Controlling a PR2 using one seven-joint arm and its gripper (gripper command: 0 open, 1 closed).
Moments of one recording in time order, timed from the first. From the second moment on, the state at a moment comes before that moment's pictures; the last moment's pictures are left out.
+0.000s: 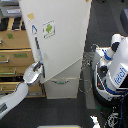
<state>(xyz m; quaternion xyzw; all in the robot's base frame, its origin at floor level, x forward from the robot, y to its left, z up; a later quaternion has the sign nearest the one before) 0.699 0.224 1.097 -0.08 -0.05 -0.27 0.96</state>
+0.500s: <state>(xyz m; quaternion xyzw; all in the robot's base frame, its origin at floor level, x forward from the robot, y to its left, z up) 0.553 0.150 1.179 -0.10 -0.08 -0.37 0.92</state>
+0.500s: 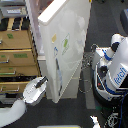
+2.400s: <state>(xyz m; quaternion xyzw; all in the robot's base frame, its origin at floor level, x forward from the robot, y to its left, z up) 0.432 -0.201 1.250 -0.10 -0.16 -0.58 0.80</state>
